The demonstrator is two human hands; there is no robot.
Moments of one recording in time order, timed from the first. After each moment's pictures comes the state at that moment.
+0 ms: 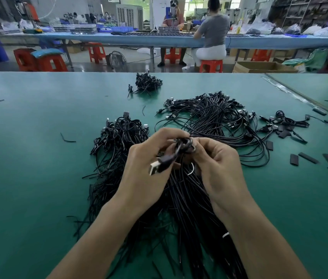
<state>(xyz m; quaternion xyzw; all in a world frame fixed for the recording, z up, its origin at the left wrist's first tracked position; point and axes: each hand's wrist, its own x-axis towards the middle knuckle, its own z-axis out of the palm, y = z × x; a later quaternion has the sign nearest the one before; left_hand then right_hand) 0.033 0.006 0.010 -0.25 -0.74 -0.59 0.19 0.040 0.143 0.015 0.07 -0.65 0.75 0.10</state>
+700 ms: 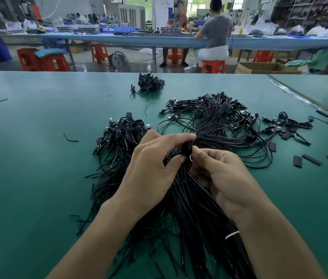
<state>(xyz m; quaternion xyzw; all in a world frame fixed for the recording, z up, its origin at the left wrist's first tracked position) 0.034 0.001 0.012 -0.25 -0.84 -0.37 0.30 0.040 0.155 0.015 0.00 -0.65 0.76 -0.04</state>
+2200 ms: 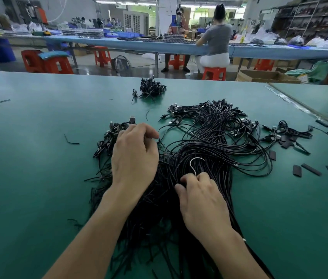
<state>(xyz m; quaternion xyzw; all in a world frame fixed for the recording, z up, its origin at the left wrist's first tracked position) -0.002 -0.008 0.009 0.01 -0.86 -0.38 0.33 0.048 0.134 -0.029 0.05 -0.98 0.17 0.06</state>
